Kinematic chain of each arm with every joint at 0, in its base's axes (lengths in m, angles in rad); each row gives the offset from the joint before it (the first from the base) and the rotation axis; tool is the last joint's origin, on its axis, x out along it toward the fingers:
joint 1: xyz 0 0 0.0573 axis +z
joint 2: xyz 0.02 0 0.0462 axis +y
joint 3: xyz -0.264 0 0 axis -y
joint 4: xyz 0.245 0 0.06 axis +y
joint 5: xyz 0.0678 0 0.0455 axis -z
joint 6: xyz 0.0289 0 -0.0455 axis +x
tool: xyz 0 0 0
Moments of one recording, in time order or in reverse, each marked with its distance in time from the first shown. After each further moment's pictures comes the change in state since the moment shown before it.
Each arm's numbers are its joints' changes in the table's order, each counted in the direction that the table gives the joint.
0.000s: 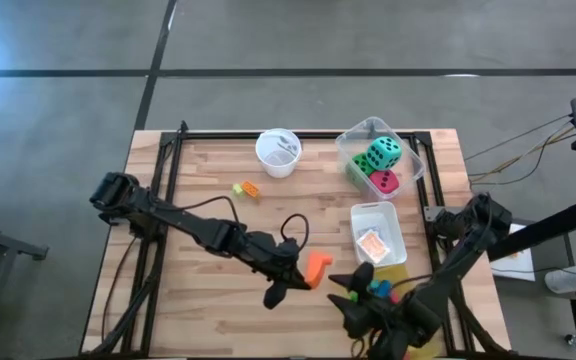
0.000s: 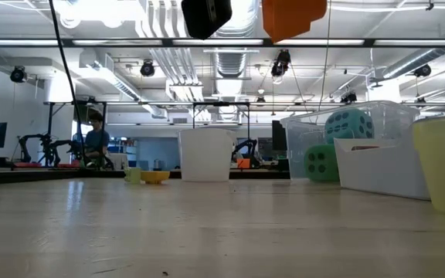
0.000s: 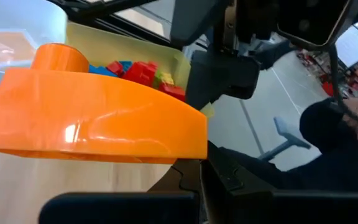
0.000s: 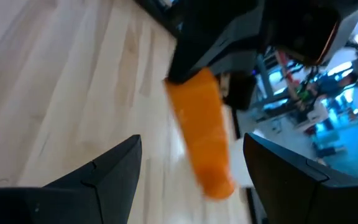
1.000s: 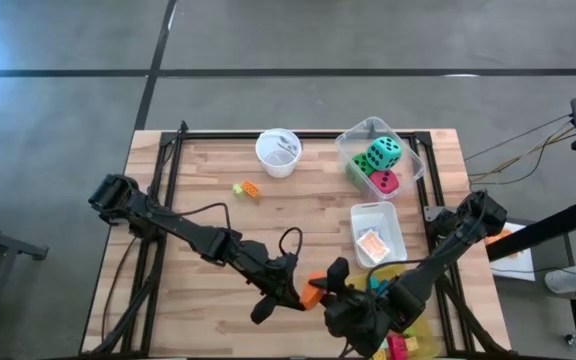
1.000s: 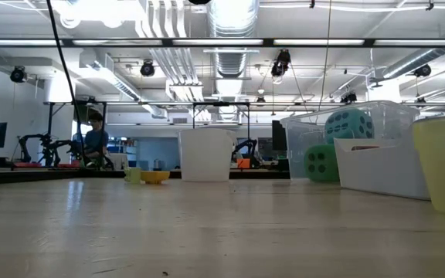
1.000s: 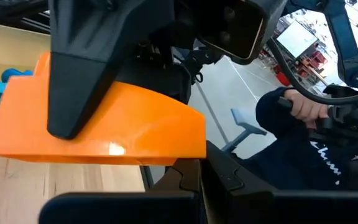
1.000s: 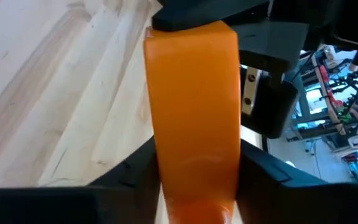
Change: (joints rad) left arm -0.064 0.000 0.000 -0.105 0.097 0.004; right arm -0.118 -0.002 0.000 -0.222 -0.219 -0.291
